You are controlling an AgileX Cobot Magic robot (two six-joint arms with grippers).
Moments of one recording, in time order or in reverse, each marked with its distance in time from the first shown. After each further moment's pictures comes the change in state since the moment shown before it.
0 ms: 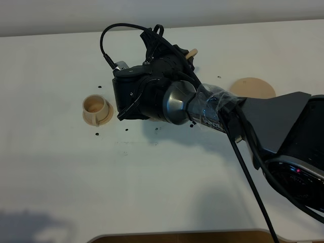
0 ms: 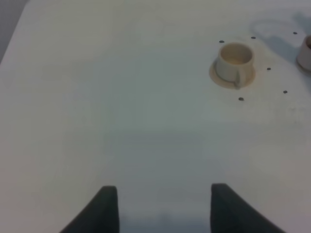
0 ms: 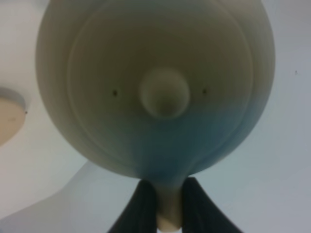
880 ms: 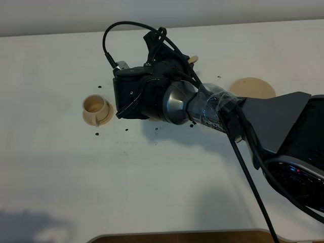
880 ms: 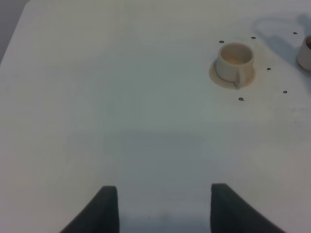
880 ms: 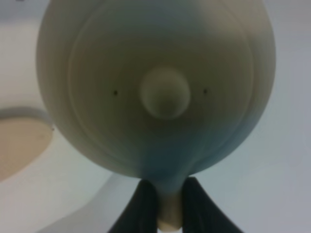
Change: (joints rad) left arm 0.000 0.000 0.000 0.000 0.000 0.000; right arm 0.000 0.000 0.000 0.059 0.004 0.077
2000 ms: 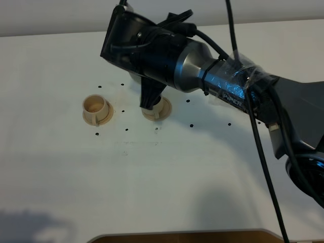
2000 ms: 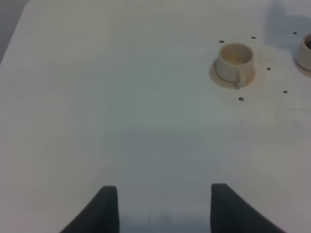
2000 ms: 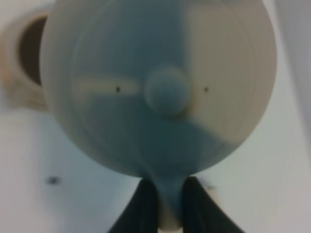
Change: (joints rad) left arm 0.000 0.000 0.000 0.000 0.000 0.000; right arm -0.021 -0.090 -0.191 0.500 0.035 0.493
